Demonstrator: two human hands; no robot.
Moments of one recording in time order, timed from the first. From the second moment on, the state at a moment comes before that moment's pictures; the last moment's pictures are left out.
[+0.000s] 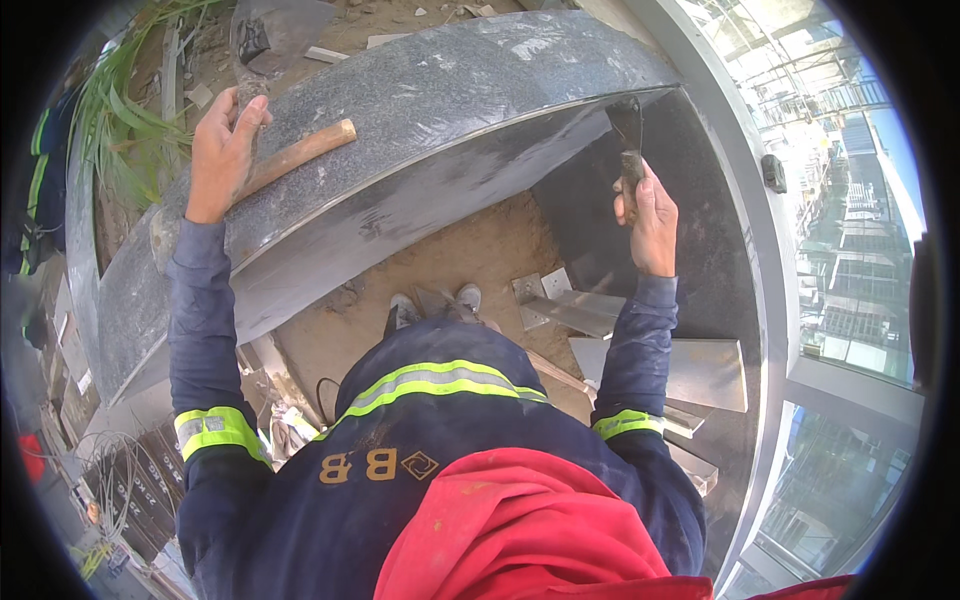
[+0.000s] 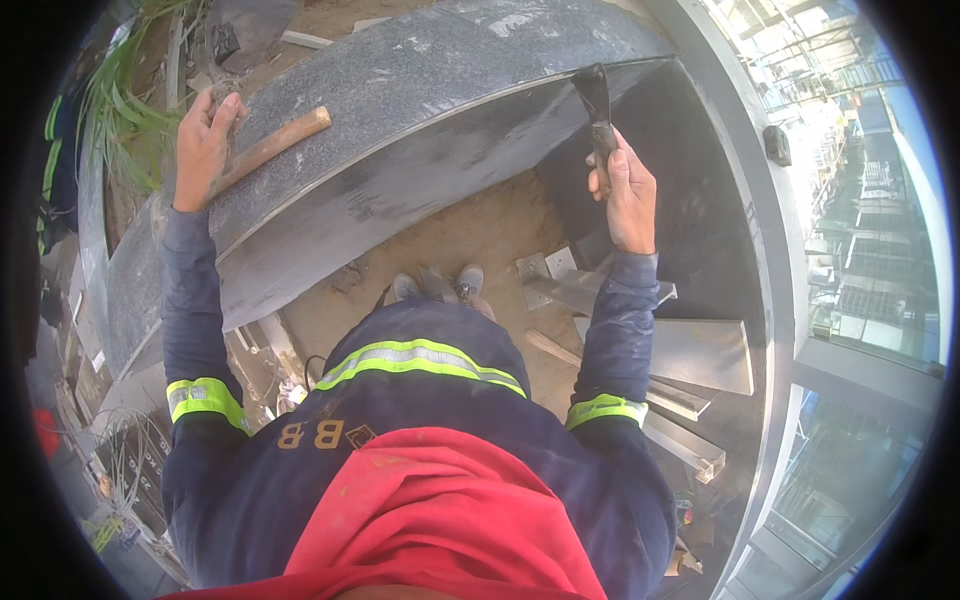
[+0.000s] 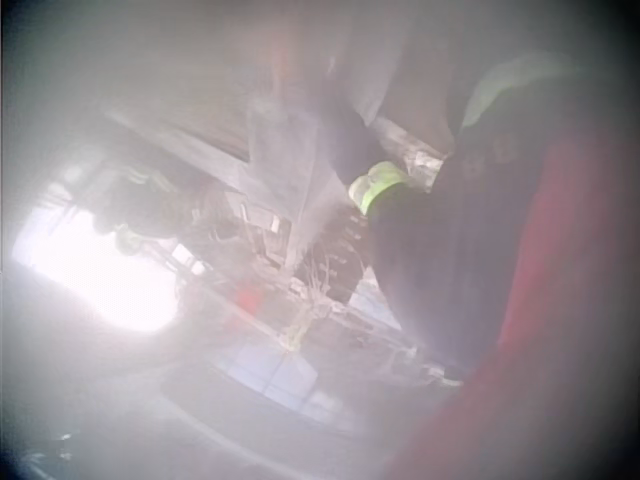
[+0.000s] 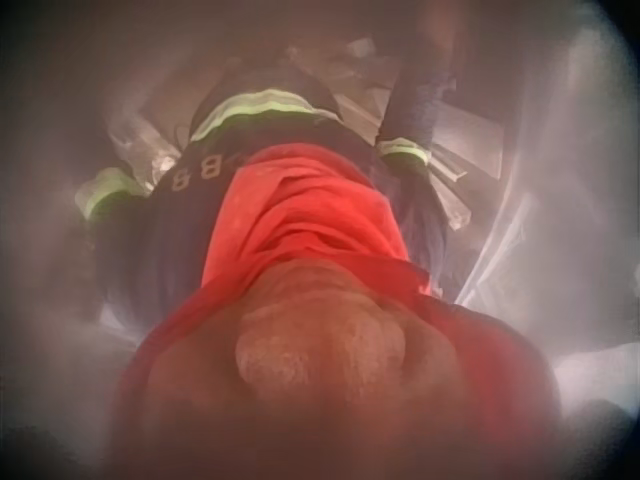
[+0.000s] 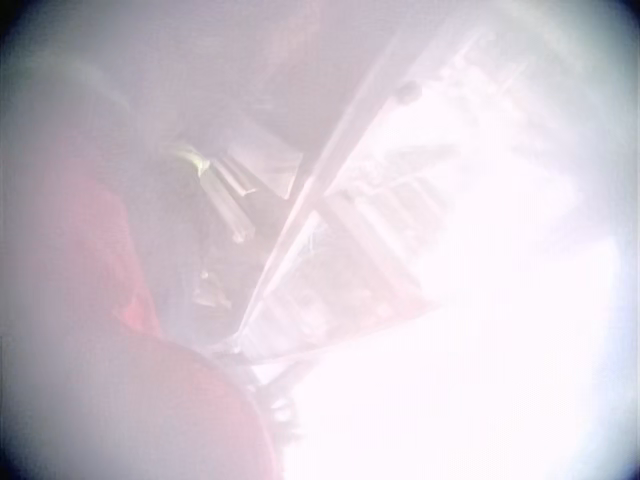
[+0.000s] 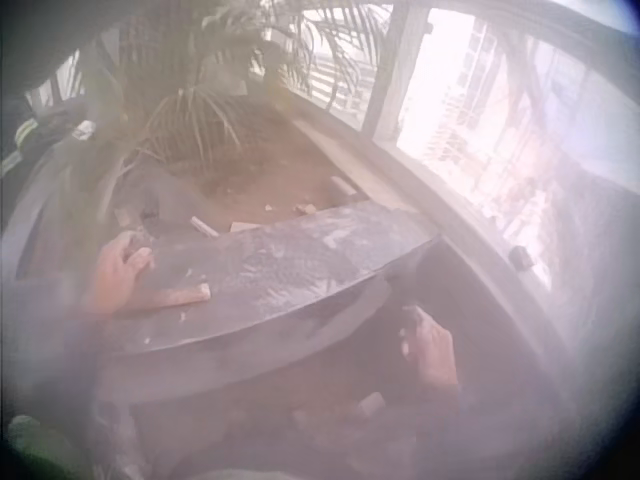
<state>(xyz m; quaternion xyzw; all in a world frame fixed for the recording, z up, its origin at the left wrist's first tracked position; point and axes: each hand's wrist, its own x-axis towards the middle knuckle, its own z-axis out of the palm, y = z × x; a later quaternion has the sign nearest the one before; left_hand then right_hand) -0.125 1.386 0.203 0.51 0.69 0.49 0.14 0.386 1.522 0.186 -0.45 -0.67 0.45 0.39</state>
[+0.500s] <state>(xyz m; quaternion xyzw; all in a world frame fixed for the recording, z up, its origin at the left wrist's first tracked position) -0.162 1.465 0.135 0.51 0.80 0.31 0.09 0.370 1.611 0.042 -0.46 -0.54 0.45 0.55</state>
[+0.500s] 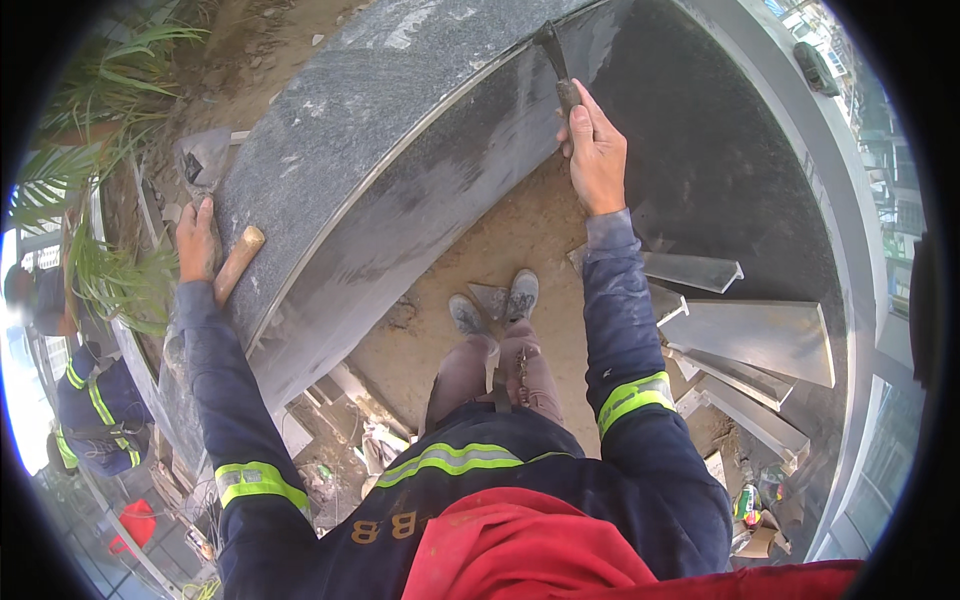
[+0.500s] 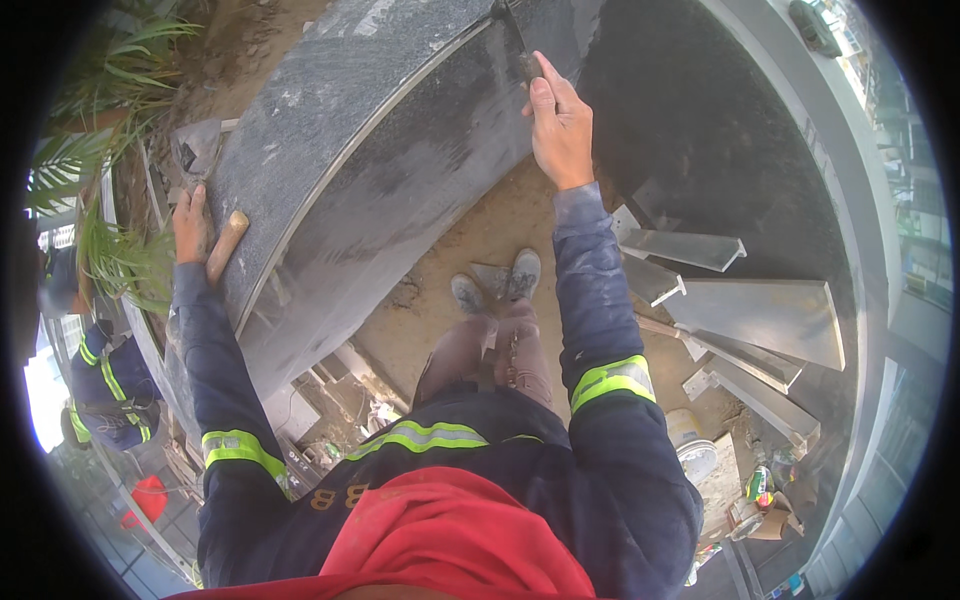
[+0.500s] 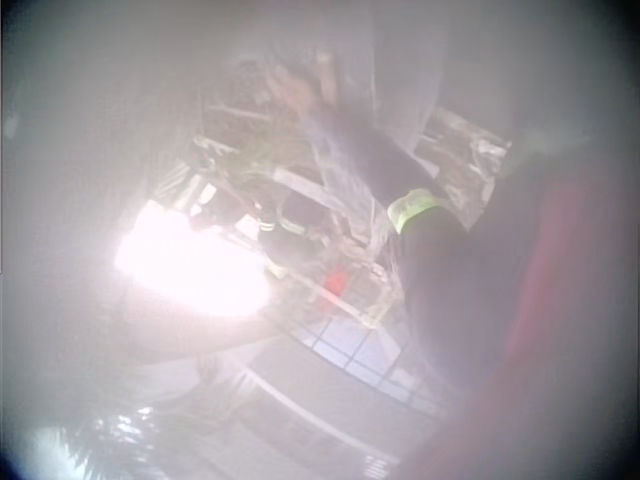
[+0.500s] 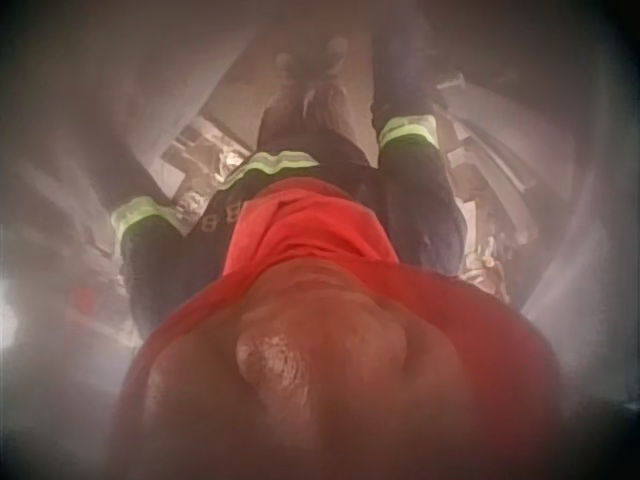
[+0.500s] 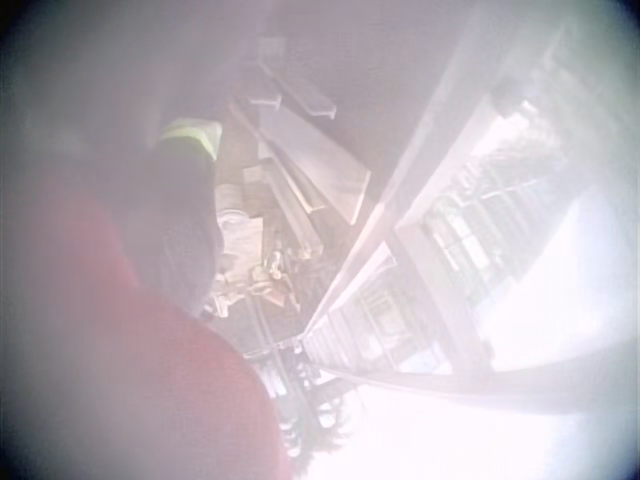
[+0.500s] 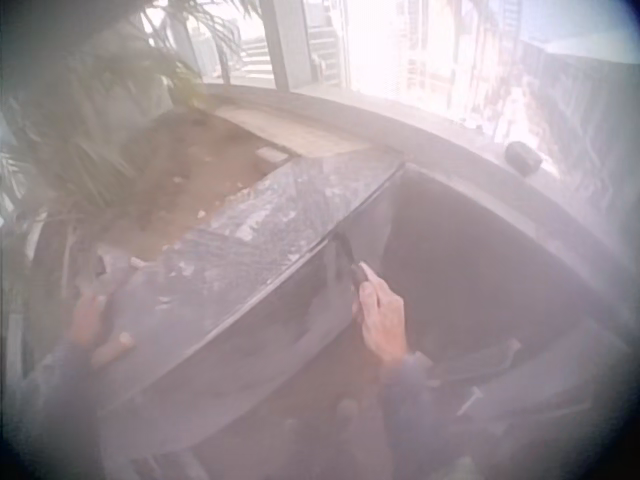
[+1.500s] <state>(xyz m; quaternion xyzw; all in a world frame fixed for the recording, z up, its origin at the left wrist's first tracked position) -0.173 1.466 0.129 0.56 0.78 0.27 0.04 0.339 1.567 0.016 -0.51 -0.64 0.26 0.52</state>
